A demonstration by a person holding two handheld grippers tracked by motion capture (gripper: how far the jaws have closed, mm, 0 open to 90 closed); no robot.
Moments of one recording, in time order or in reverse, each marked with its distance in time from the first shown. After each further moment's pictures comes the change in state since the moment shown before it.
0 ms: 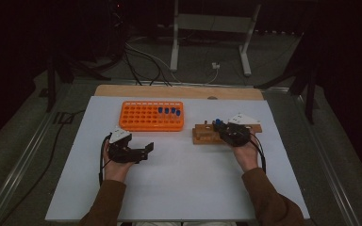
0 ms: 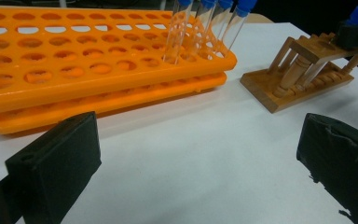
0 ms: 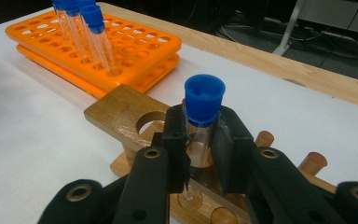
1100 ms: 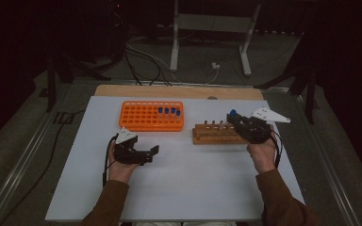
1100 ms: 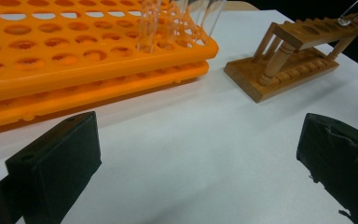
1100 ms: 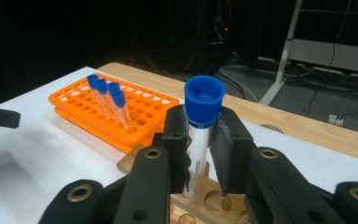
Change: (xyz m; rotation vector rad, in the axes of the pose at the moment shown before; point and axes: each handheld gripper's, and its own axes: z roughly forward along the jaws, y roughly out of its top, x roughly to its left) left arm -0.010 -0.002 0.011 0.033 -0.053 0.021; right arm -0.009 0.031 -0.069 -0.176 0.025 0.060
